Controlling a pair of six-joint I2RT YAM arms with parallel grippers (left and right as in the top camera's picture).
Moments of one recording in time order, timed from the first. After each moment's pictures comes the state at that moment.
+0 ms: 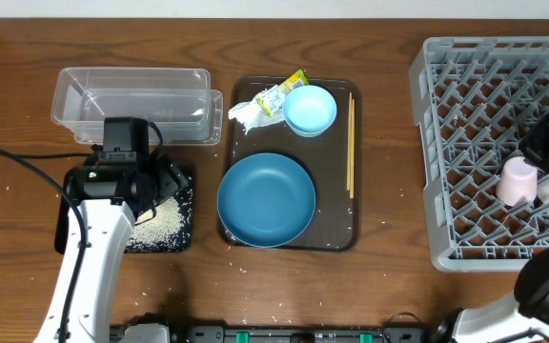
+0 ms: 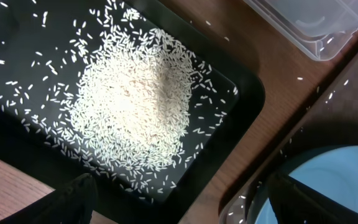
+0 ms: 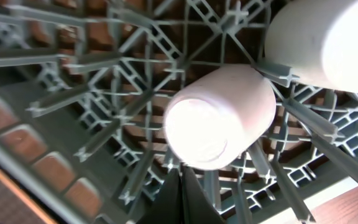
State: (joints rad) left arm 0.02 1.27 1.00 -0.98 -0.08 -0.61; right arm -0.48 1.77 1.57 -1.20 -0.07 0.28
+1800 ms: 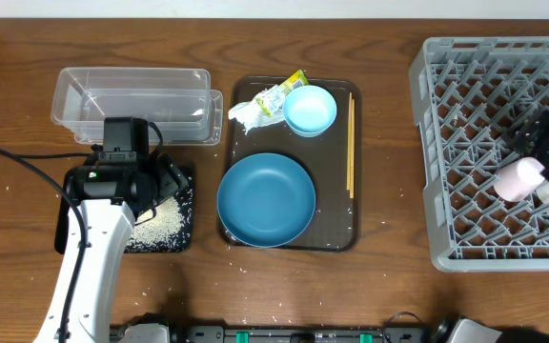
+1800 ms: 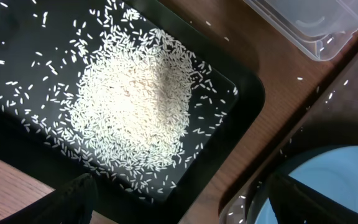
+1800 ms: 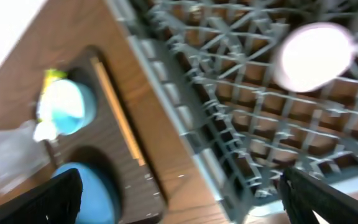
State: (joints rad) left arm 0.02 1.27 1.00 -0.98 -0.08 -0.61; right arm -0.50 1.41 1.56 -1.33 -0.42 0.21
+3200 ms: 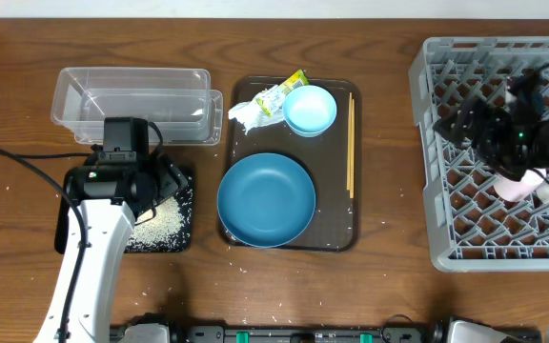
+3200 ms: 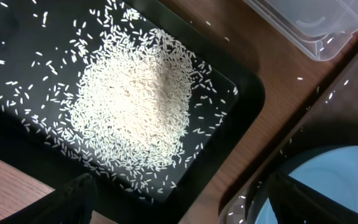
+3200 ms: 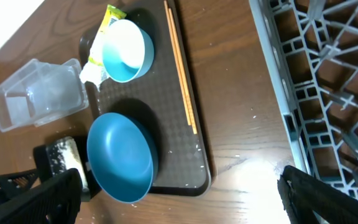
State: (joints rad) left arm 0.02 1.27 1.00 -0.98 -0.08 -0.61; right arm -0.20 1.41 1.55 -1.30 -0.48 0.29
